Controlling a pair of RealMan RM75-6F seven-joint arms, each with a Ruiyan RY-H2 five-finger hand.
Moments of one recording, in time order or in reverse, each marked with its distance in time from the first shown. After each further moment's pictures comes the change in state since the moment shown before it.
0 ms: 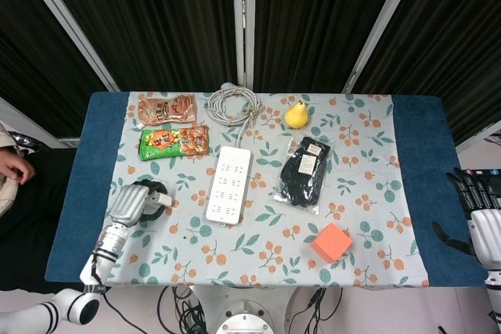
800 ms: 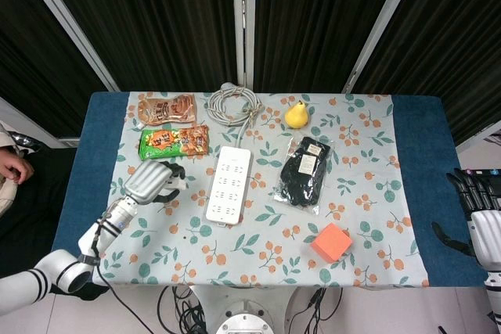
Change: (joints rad) left arm -0.233 0.189 -0.042 -0.090 0.171 -0.162 0.061; right arm -0.003 -0.005 0.001 -0.003 -0.006 0.007 -0.010
